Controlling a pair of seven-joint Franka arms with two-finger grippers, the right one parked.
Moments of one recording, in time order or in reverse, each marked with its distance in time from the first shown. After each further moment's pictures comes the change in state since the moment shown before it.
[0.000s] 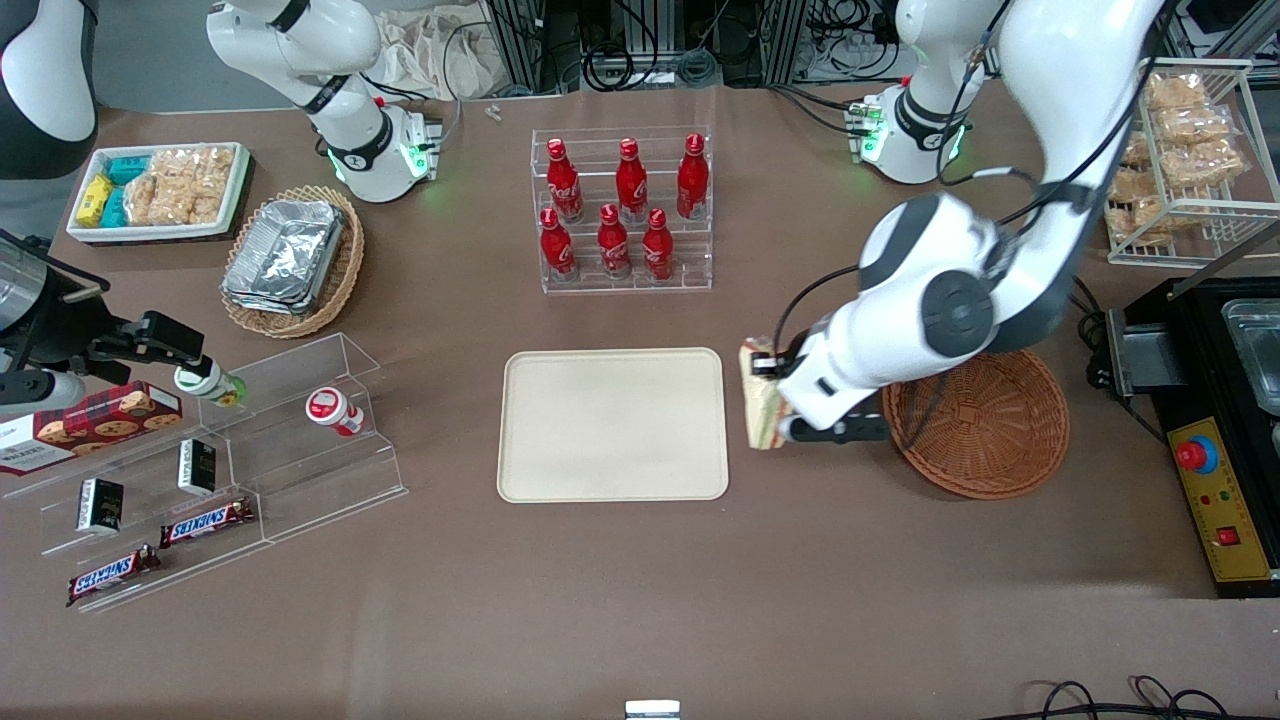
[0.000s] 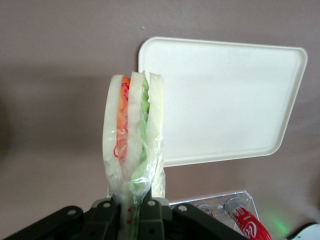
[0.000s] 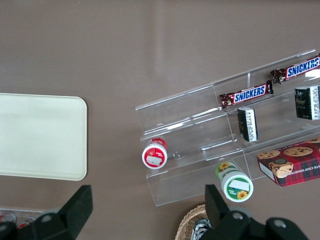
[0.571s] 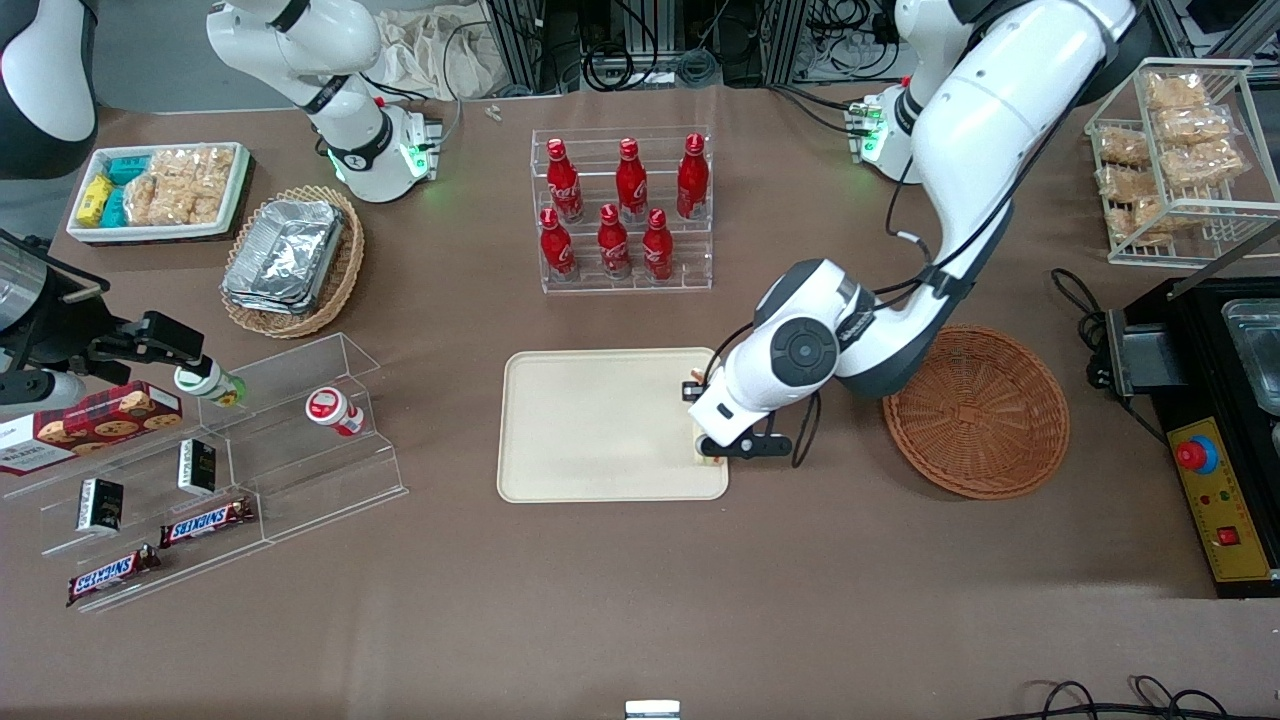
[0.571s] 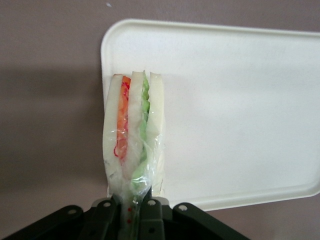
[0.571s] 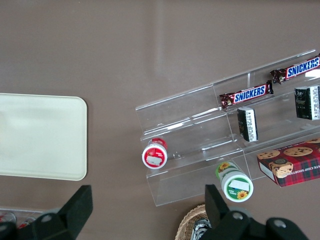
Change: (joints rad) arm -0.119 0.220 0.000 -0.004 0.206 0.217 -0.153
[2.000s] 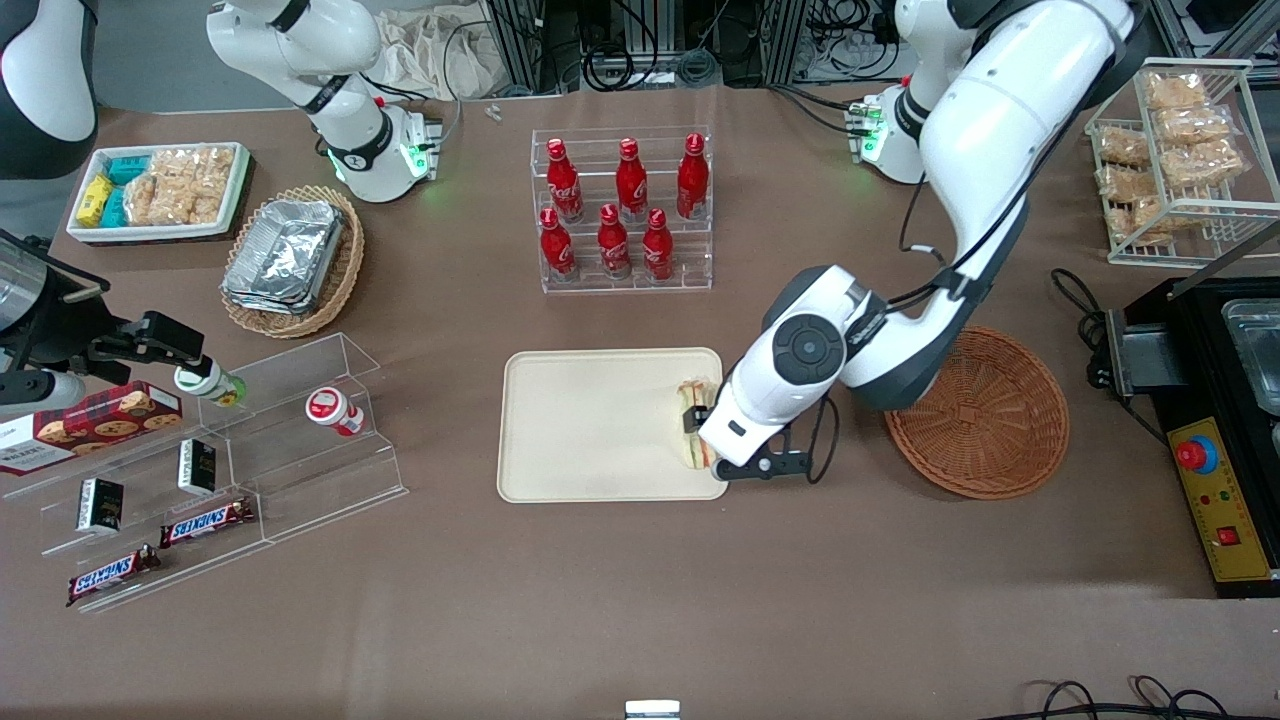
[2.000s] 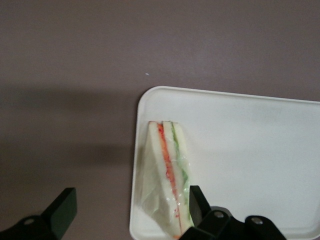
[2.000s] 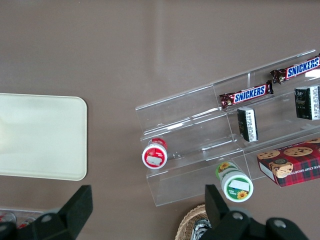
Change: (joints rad) arm 0.024 -0.045 0.005 0.107 0.119 -0.095 -0.116
